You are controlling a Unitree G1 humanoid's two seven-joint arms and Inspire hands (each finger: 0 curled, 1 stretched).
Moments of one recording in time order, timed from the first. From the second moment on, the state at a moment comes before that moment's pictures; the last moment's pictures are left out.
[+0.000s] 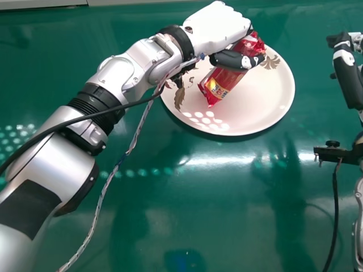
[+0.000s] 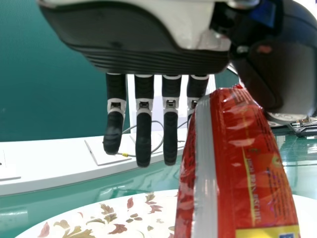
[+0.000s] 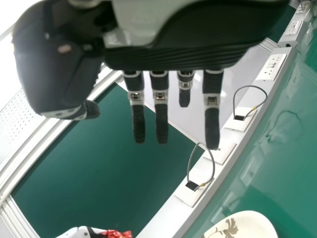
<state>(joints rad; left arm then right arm) -1.35 0.23 -0.60 0.94 0.92 -0.35 0.01 -0.14 -0.39 -0.26 -0.53 -0.41 0.35 0.06</state>
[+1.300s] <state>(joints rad) -1.42 0.24 -0.73 0.81 1.08 -0.07 -0.27 -0.08 -0.39 -0.31 -0.54 -0.37 0.31 0.06</state>
